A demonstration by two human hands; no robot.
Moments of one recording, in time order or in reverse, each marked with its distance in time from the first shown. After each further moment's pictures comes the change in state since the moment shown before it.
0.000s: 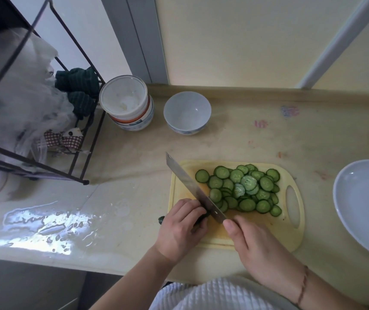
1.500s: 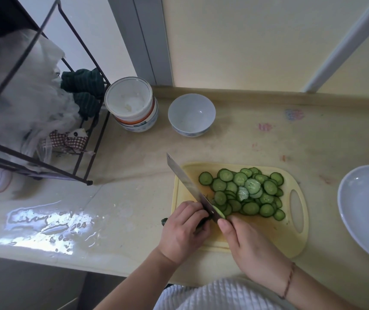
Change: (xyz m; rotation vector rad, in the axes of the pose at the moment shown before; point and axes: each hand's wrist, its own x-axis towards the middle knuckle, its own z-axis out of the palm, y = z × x) left_hand 0.000 -0.002 0.004 -0.008 0.048 0.000; right_hand 0.016 -0.001 0.015 -0.032 -0.005 0.024
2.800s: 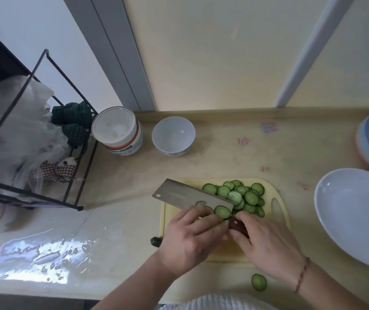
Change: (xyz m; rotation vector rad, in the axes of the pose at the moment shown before) left_hand 0.055 0.037 -0.011 0.109 -0.120 0.332; right_hand -0.007 0.026 -0.055 -0.457 0.114 -0.061
